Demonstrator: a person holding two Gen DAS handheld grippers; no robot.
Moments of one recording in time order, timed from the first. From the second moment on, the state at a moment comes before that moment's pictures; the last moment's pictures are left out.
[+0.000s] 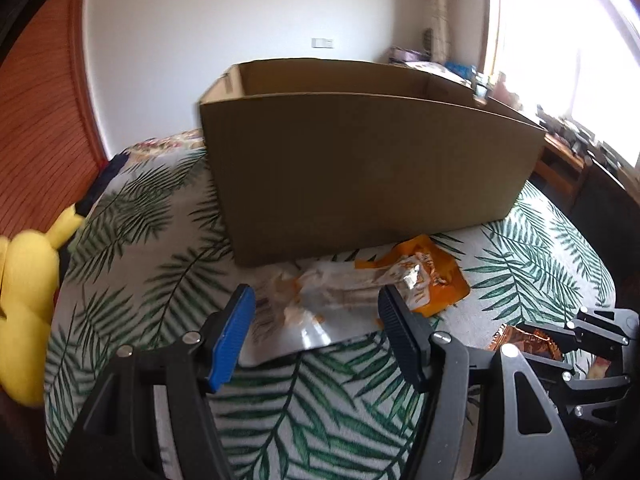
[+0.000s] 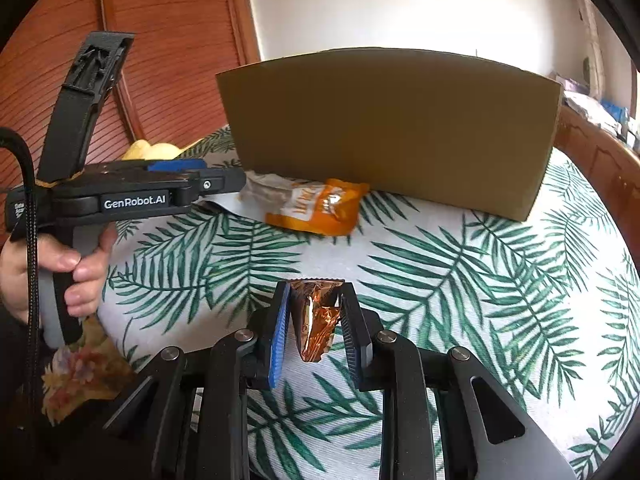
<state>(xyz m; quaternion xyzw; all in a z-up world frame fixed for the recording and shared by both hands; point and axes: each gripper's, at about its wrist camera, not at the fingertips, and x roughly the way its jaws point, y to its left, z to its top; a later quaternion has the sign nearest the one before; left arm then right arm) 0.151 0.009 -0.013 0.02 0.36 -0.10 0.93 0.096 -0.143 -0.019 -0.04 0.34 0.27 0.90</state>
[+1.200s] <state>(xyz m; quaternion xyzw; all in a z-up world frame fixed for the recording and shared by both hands) 0.181 -0.058 -0.027 0.14 0.48 -0.22 0.84 0.101 -0.160 -0.021 -0.01 0.35 0.25 0.90</state>
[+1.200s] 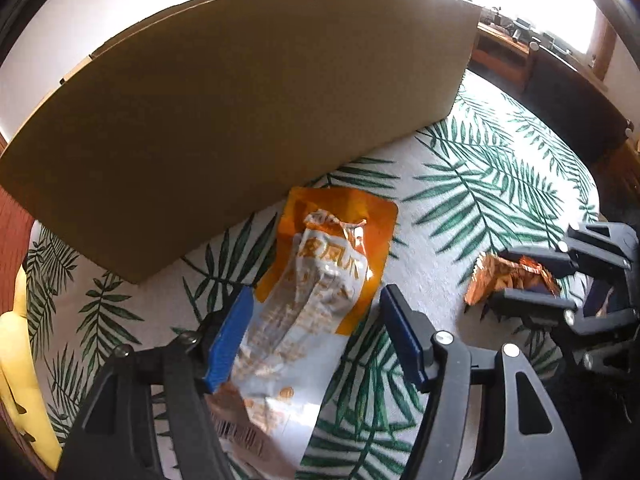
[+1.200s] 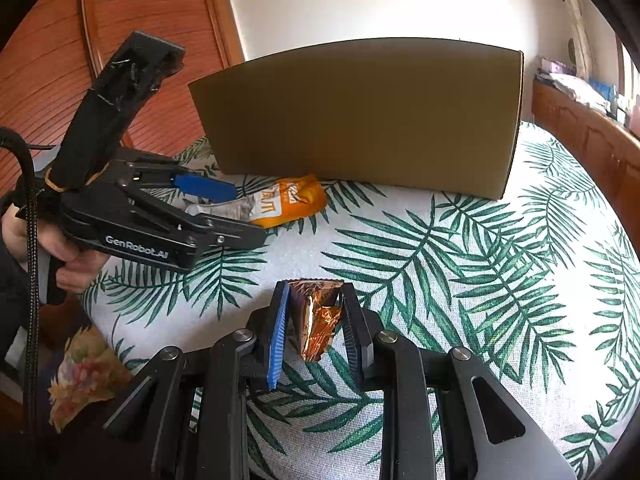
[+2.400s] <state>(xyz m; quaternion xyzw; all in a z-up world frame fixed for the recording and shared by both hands) 0.183 -0.071 -0.023 0.10 0.43 -0.20 0.87 0.095 -0.162 -0.025 -0.02 0.35 0.25 0.90</state>
